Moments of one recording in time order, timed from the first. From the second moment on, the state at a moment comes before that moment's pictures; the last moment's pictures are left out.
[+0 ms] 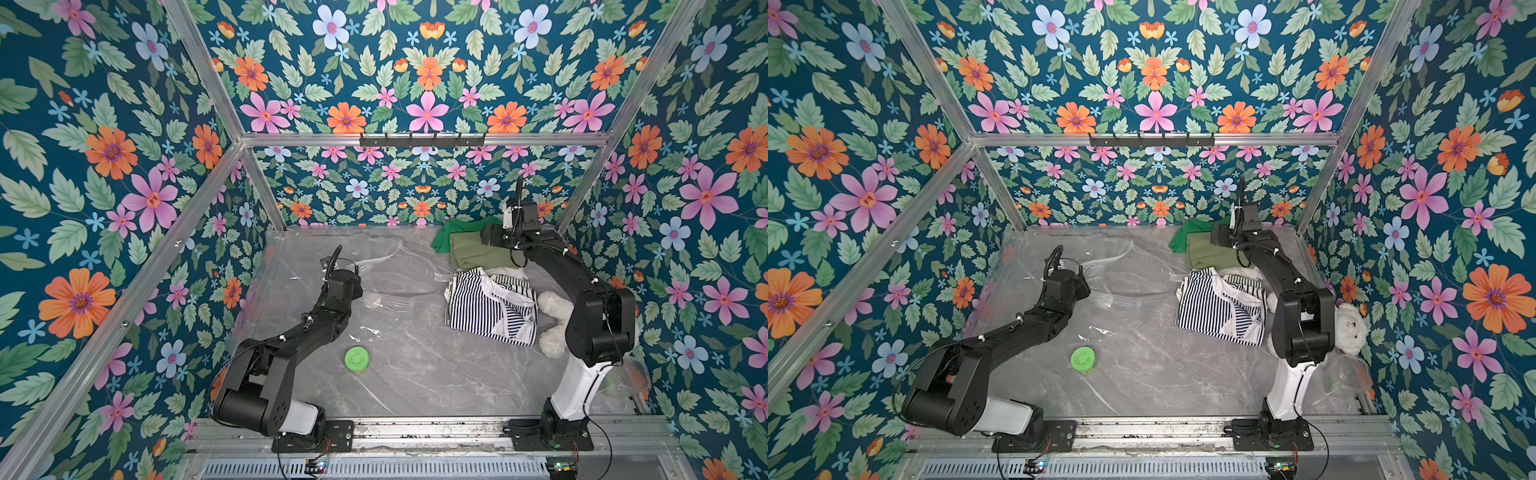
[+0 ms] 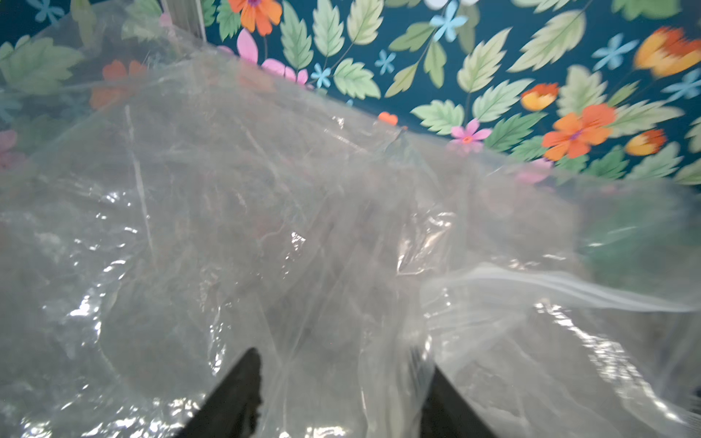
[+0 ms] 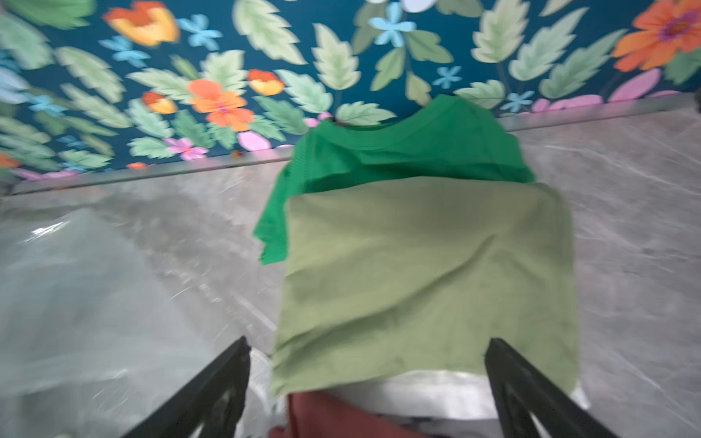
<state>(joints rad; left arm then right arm) -0.32 1.40 0.67 0.27 -0.36 -0.48 0.13 1.83 1.56 -0.40 -0.08 0.24</state>
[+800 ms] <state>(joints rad) -0.29 1.21 0.53 0.39 -0.42 -0.25 0.12 1.18 0.61 0.16 0.08 0.20</state>
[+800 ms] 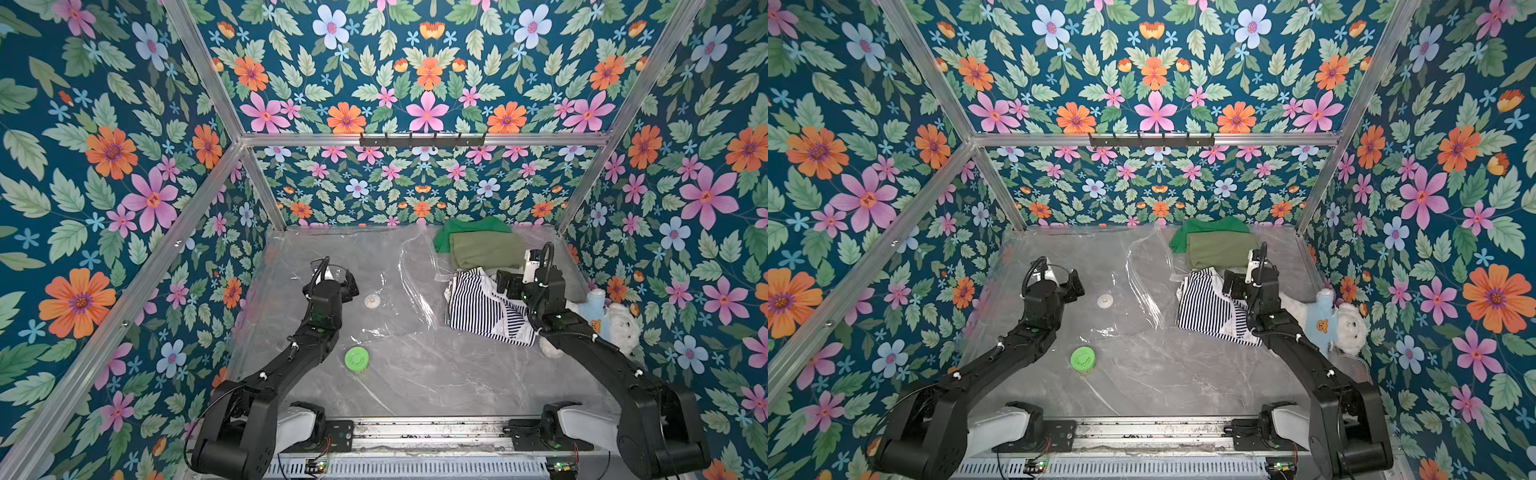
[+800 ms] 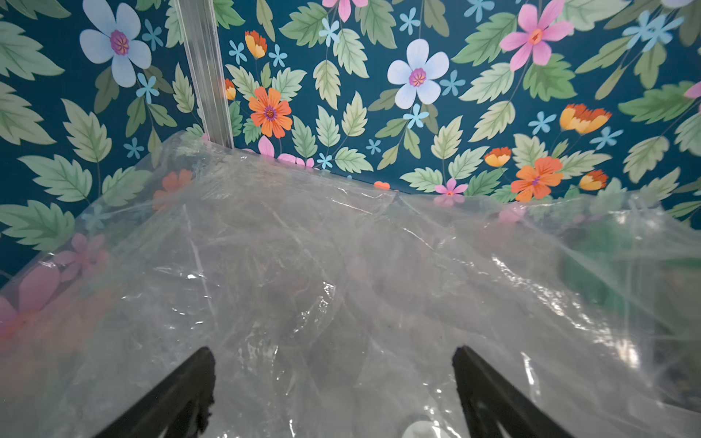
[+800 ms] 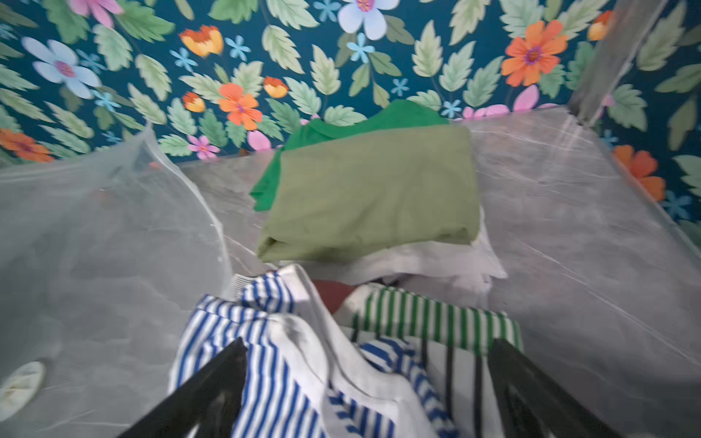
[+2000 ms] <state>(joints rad) -0.02 1.60 0.30 1.04 -0.17 -0.01 -0.07 1.44 0.28 0.81 0.03 0.16</state>
